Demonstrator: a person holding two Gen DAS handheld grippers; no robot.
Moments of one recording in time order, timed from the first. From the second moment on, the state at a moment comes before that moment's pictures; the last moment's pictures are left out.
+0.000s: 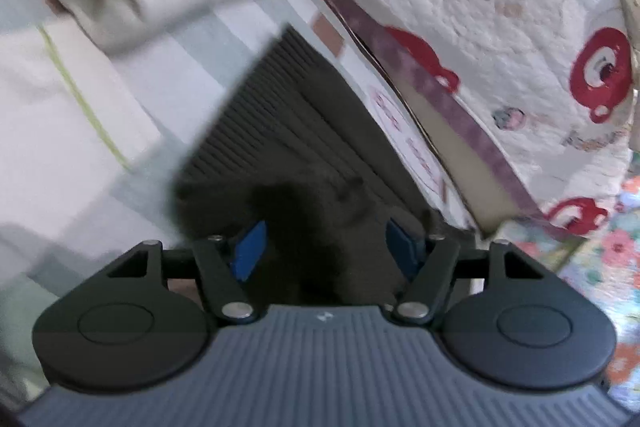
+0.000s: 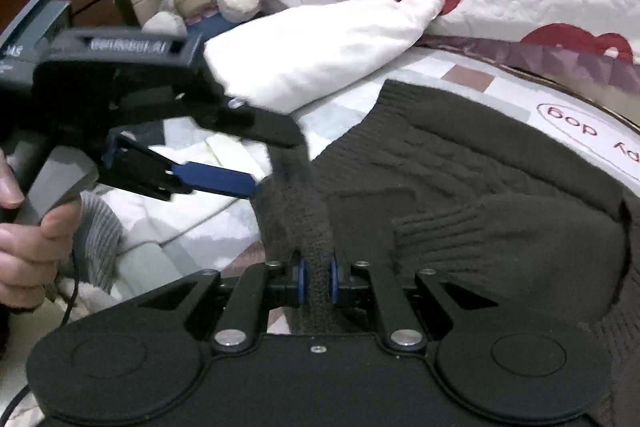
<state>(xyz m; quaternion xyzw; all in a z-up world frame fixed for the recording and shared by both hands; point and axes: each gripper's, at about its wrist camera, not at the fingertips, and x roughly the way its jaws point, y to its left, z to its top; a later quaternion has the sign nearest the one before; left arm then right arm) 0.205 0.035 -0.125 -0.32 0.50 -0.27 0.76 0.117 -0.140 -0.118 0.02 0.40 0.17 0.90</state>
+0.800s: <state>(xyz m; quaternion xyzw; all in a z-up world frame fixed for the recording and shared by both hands) 0.179 0.003 -0.145 -0.25 0.53 -0.25 0.77 0.098 -0.106 -0.116 -0.11 0.40 0.20 0.89</state>
